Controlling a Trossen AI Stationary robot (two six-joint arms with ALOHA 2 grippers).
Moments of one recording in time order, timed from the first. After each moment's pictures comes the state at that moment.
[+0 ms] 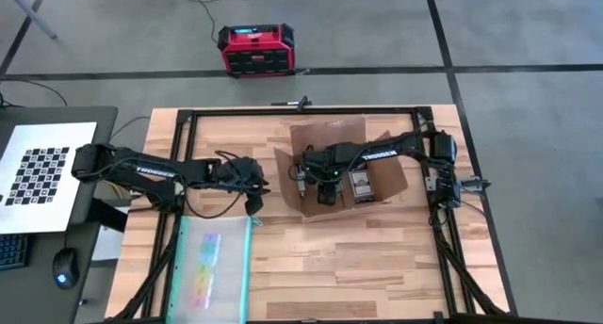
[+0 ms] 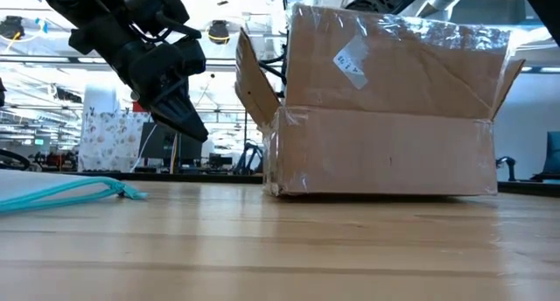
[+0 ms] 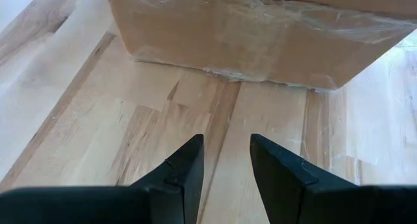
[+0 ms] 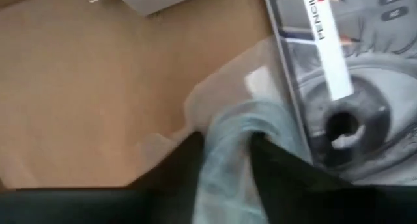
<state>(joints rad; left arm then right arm) 0.07 1.24 0.55 -0.03 -0.10 -0.23 -0.16 2.05 1.33 -0.72 -0.01 0.01</state>
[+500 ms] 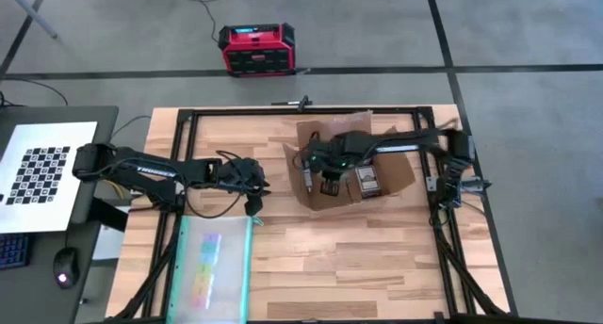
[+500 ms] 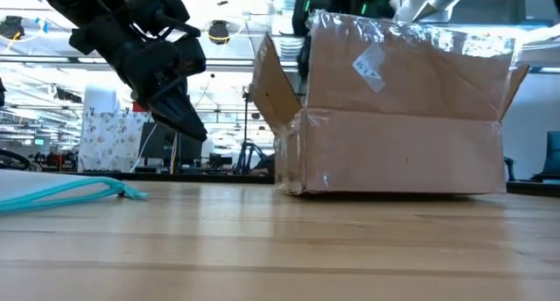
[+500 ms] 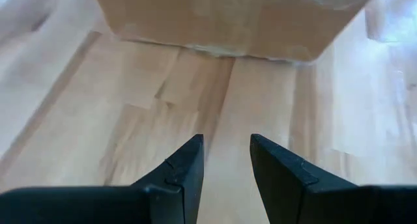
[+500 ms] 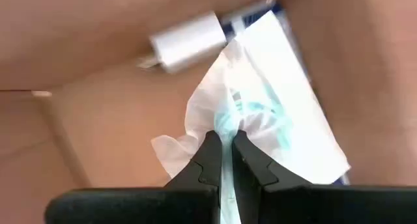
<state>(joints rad) 0.07 1.24 0.56 -0.05 -0.05 -0.23 -0.16 1.83 1.44 -0.89 0.07 0.04</state>
